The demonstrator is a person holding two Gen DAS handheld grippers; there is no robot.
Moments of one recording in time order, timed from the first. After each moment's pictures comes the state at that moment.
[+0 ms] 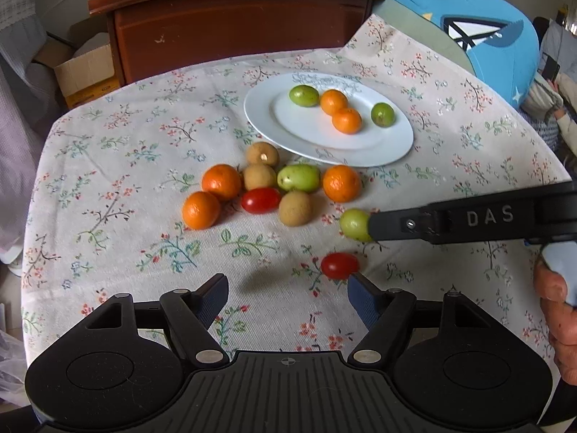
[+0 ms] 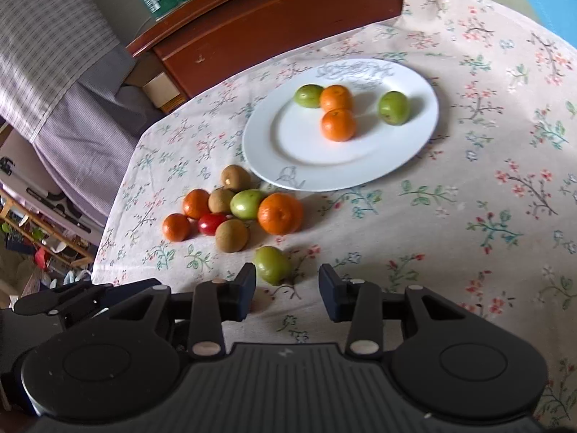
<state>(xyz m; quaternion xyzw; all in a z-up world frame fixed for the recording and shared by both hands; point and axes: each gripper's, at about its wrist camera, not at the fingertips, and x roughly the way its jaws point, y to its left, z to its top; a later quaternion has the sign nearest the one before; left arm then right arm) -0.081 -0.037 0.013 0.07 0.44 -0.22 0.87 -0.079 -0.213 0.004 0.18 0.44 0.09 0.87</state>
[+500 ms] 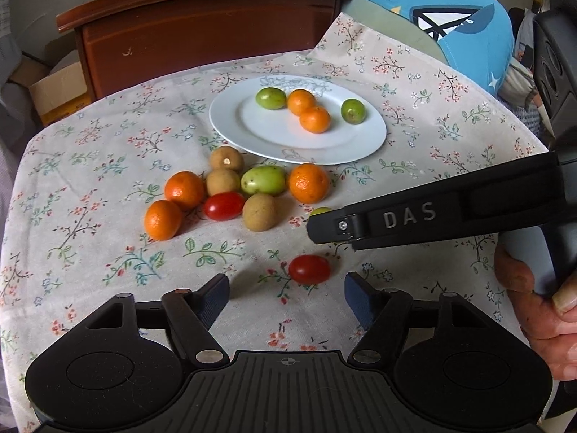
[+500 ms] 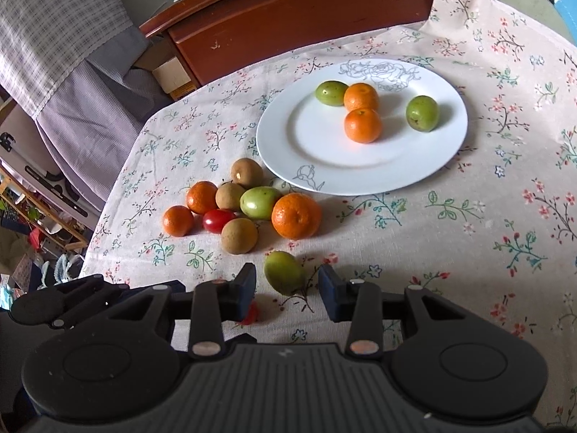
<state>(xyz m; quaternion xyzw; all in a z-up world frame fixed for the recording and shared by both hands) -0.085 -0.055 0.005 0.08 0.41 -0.26 0.87 -0.067 -0.198 -0.004 0.15 0.44 0.10 0.88</state>
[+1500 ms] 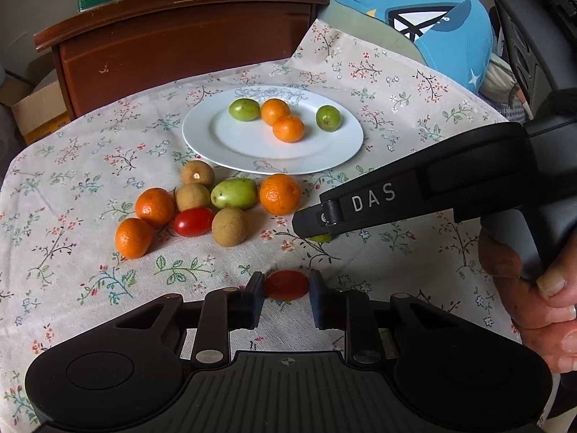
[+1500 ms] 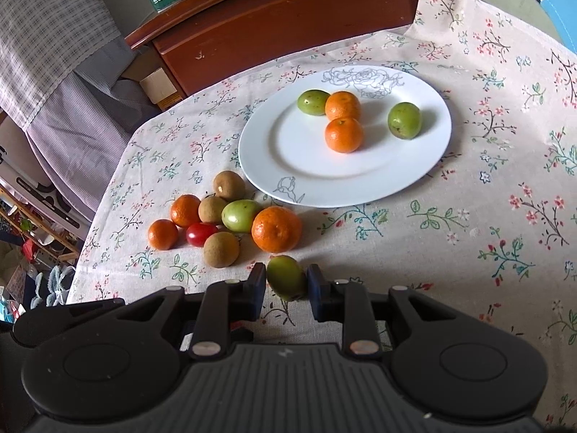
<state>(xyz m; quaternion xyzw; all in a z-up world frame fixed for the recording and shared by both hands) -0.087 -0.068 0.000 0.09 0.39 -0.28 0.87 -0.063 -0.207 -0.003 0.16 0.43 0.08 0.88</state>
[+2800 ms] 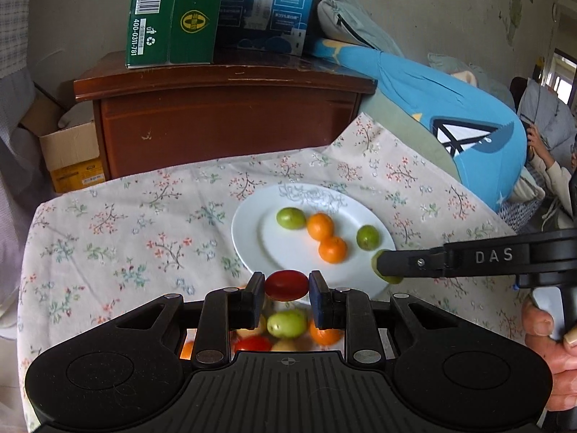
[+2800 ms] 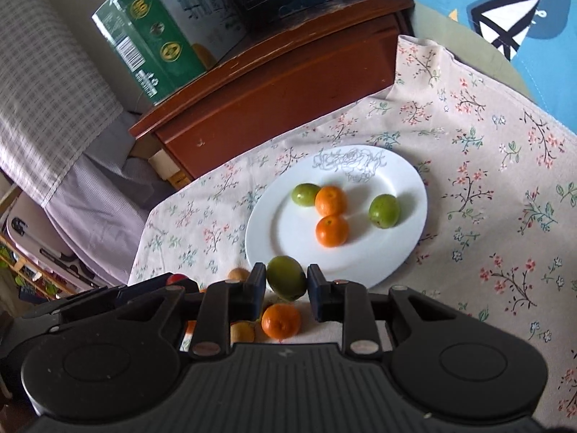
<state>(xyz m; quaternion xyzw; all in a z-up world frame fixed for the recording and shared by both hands) -0.022 -0.039 0.067 0.01 0.34 -0.26 0.91 -0.048 -0.250 0.052 0.22 0.37 0.08 0.90</state>
